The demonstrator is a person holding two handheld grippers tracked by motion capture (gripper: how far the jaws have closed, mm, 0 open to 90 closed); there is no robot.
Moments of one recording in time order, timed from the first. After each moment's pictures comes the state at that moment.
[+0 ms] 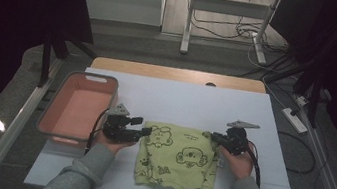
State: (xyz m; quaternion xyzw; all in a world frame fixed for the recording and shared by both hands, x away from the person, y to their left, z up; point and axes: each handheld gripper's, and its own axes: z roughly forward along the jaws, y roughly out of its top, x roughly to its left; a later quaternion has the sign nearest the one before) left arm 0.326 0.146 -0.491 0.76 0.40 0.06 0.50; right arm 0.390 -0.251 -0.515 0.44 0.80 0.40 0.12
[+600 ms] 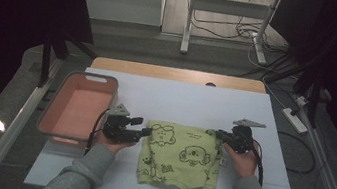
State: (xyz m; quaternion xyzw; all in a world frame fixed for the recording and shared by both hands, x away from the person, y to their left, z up) left arm 0.325 0.145 -0.491 0.77 0.40 0.06 0.50; right arm 0.396 -0.264 -0.510 0.45 0.78 0.40 0.14
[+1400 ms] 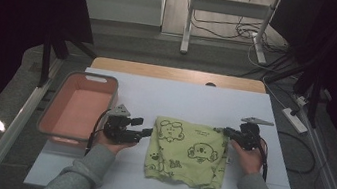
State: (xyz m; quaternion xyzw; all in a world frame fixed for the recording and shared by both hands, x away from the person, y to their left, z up) left arm 0.325 0.144 -0.491 0.77 0.40 0.06 0.50; right arm 0.414 -0.288 -0.514 0.48 0.77 0.40 0.14
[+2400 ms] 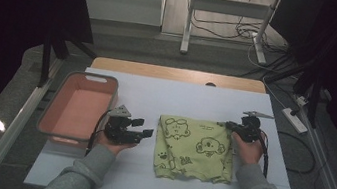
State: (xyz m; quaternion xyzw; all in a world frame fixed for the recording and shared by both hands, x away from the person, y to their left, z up) left arm 0.325 0.142 -0.494 0.77 0.40 0.06 0.50; right arm 0.445 -0.294 -0.522 0.51 0.75 0.40 0.15
